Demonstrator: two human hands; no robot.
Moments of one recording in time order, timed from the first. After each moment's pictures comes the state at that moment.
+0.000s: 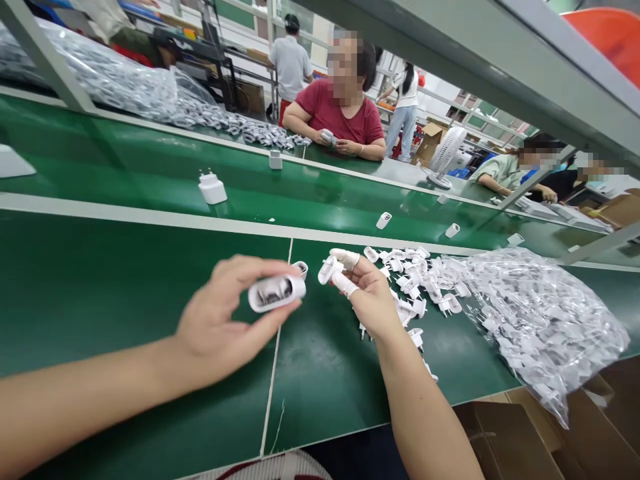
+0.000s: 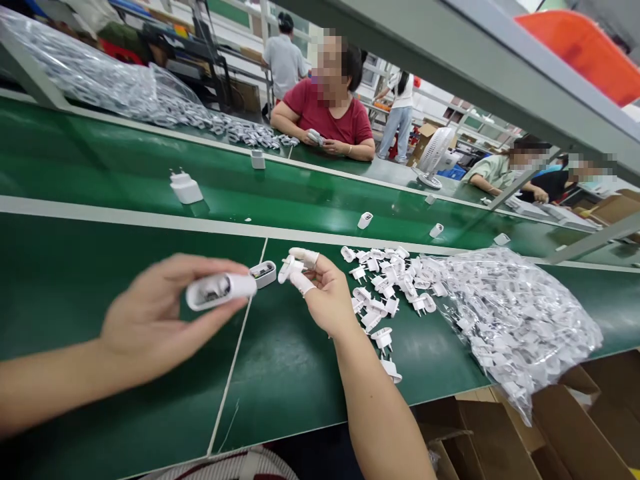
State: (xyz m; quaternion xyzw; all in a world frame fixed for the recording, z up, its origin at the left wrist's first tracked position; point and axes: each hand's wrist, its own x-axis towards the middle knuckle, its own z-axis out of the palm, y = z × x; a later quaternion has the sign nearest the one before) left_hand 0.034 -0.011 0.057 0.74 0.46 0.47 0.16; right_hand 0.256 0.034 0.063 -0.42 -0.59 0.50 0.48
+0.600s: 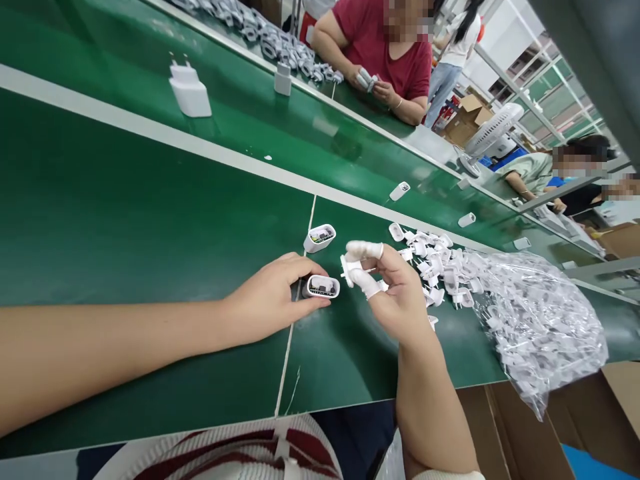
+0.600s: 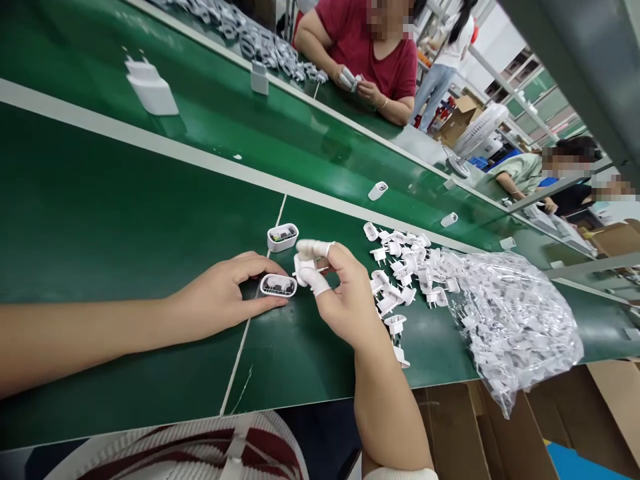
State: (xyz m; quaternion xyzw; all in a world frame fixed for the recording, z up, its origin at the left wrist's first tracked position) left_hand 0.036 -0.003 0.003 0.72 0.46 0.35 0.39; right_hand 0.251 0.012 0.071 -0.42 -0.75 0.35 0.36
